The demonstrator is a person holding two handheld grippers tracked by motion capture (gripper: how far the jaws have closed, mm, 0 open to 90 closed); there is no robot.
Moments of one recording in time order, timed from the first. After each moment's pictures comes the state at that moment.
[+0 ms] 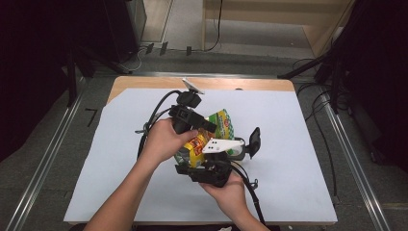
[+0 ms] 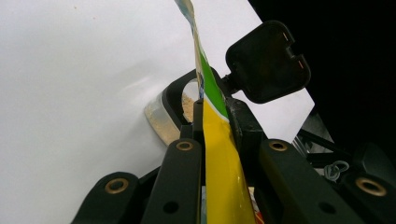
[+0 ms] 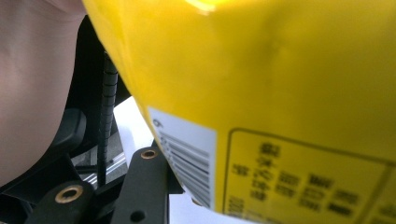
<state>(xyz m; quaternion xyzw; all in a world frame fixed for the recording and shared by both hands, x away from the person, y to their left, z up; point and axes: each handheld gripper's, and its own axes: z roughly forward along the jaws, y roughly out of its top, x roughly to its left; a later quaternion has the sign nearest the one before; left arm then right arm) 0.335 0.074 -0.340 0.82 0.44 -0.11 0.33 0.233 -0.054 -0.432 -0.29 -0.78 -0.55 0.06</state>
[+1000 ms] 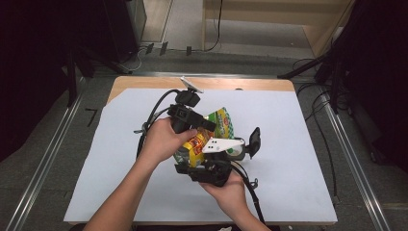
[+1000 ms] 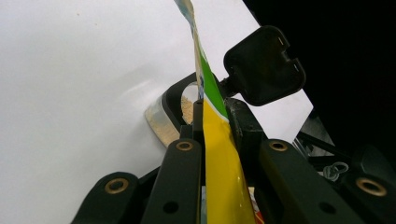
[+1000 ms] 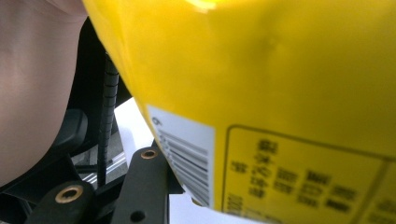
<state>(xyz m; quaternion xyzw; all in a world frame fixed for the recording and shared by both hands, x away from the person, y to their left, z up) 0.333 0.076 -0.335 0.82 0.44 -0.11 0.34 0.233 -0.054 -0.430 -0.28 -0.78 -0.56 0.06</state>
